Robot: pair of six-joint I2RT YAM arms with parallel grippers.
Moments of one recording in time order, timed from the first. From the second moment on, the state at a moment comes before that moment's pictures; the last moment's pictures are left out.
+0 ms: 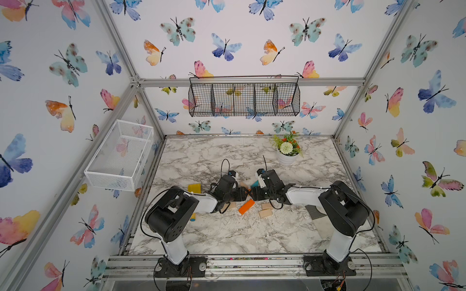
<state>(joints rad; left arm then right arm) -0.63 1.73 0.69 0.34 0.18 -0.58 0.73 1.82 0.91 0.04 -0.13 0.44</state>
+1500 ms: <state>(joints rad) -0.62 1.00 0.20 0.04 -0.06 -0.73 0.93 1.91 1.02 0.08 -0.26 0.46</state>
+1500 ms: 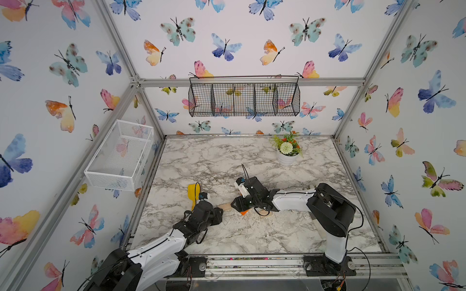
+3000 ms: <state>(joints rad) -0.68 1.42 0.38 0.30 0.12 -0.69 0.88 1.79 0.90 0.00 -0.11 0.46</state>
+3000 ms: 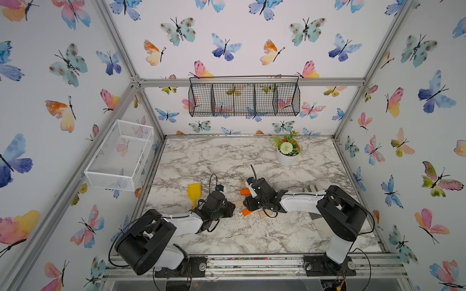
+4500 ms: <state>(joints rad) -0.70 1.65 0.59 0.33 0.13 -0.67 0.78 1.76 0.88 -0.05 -0.06 0.41</state>
